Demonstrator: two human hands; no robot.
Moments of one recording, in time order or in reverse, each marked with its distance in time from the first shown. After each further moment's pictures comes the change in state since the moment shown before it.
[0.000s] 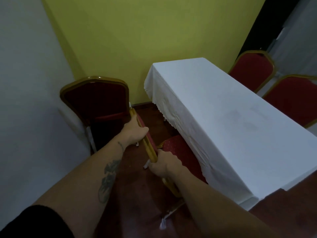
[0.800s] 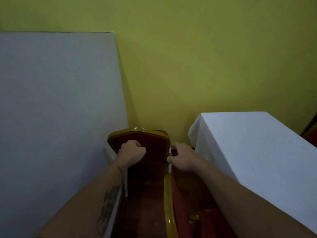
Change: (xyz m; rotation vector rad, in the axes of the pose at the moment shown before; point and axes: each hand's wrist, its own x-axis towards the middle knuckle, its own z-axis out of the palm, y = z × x) left_hand 0.083 0.024 -0.163 -0.045 0.419 -0.216; right_hand 0.180 -0.145 -0.184 -0.044 0.079 -0.522
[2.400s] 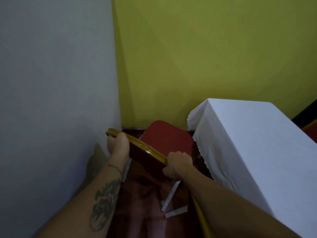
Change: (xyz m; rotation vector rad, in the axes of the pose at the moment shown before) left_hand 0.192 -0.082 -0.007 -0.835 0.291 -0.414; right_hand 0.145 -0.054 0.101 -0.587 -0.145 0.200
